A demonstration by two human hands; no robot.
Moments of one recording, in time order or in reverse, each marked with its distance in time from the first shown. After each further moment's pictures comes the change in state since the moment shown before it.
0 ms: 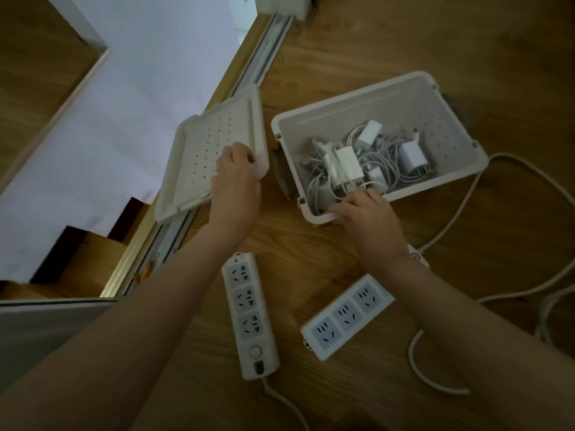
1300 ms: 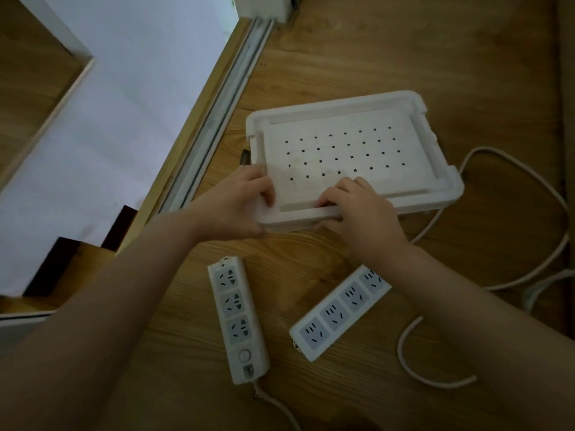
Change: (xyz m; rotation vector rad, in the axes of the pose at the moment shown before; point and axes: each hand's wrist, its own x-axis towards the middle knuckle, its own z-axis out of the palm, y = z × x) left_hand 0.006 0.006 -0.028 0.058 -0.713 0.448; right_hand 0.004 0.001 -0.034 0.089 -0.142 0.063
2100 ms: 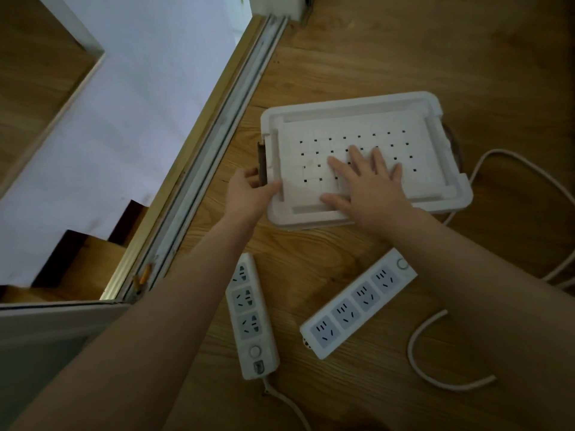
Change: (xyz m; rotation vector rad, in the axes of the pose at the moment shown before) left_hand 0.024 0.007 0.034 -0.986 0.536 -0.743; right_hand 0.041 0.012 0.004 -0.250 -0.266 0.151
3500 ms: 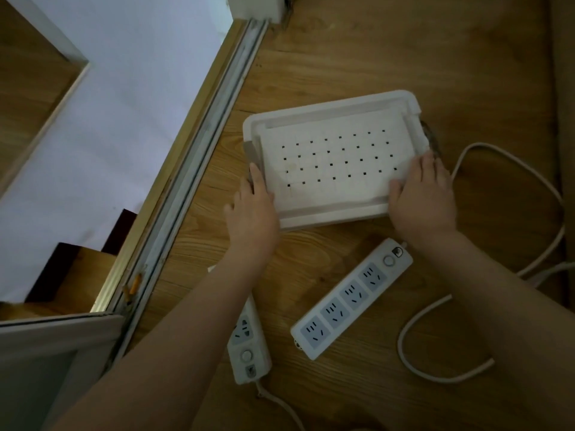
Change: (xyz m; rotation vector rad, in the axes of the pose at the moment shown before) left_hand -0.020 -0.016 0.030 0.964 0.109 0.352; right_hand -0.024 0.072 0.023 -0.003 0.257 0.413
